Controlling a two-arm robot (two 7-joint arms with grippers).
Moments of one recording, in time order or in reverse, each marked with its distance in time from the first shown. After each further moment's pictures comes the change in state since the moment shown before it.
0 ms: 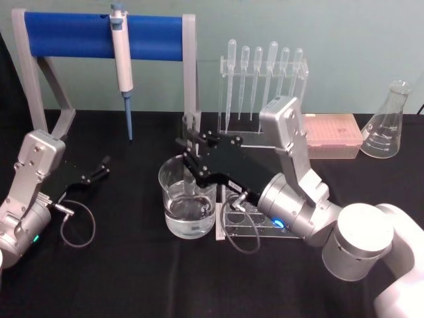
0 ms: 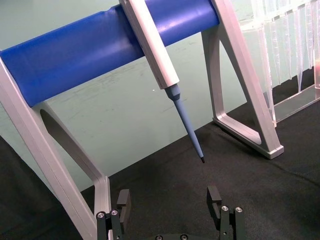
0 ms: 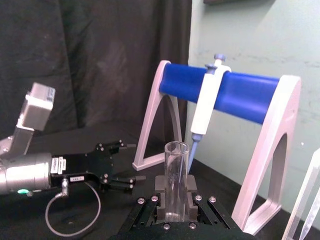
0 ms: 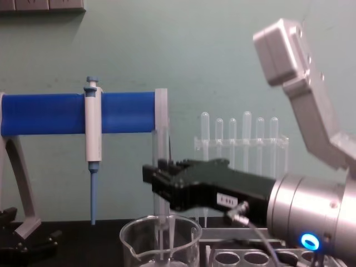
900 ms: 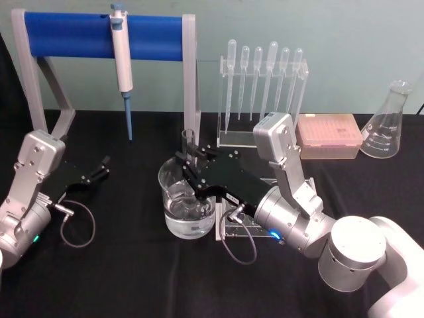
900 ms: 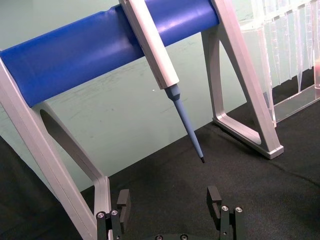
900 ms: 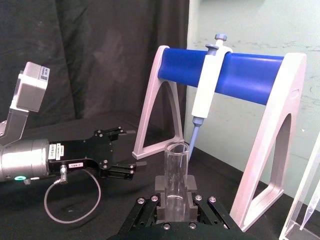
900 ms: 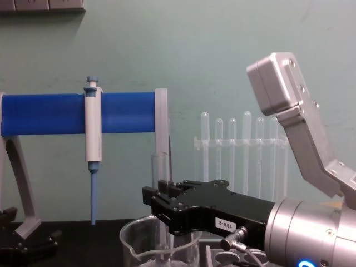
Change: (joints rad) left arm 0.000 0.000 0.000 0.000 0.000 0.000 0.000; right arm -0.028 -0.023 0.009 0.031 -0.033 -0.009 -0.002
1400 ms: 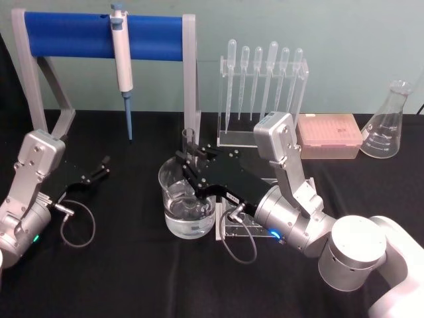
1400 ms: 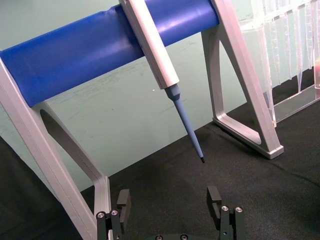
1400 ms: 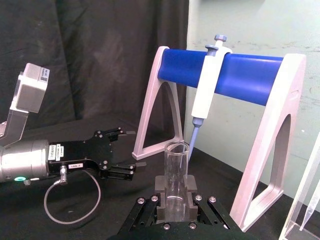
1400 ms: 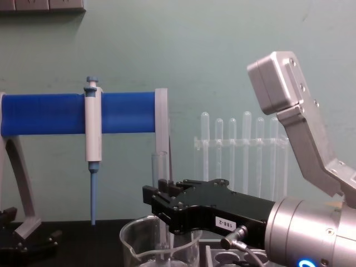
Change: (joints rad) left arm 0.000 0.000 0.000 0.000 0.000 0.000 0.000; right arm 0.001 0.001 0.000 0.000 0.002 0.000 0.000
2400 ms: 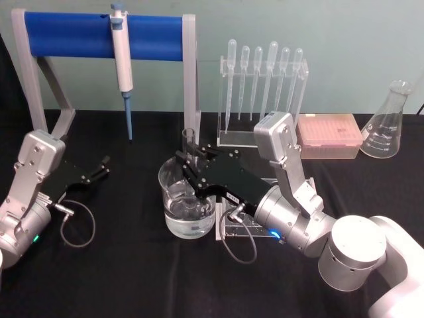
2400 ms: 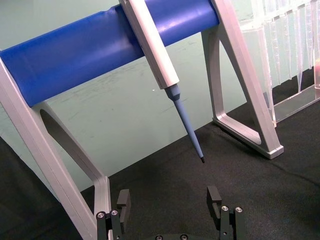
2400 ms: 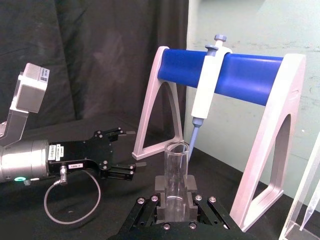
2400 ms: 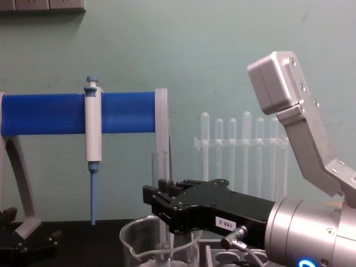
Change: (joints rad) left arm 0.000 0.000 0.000 0.000 0.000 0.000 0.000; right arm 0.000 0.000 0.000 0.000 0.001 0.000 0.000
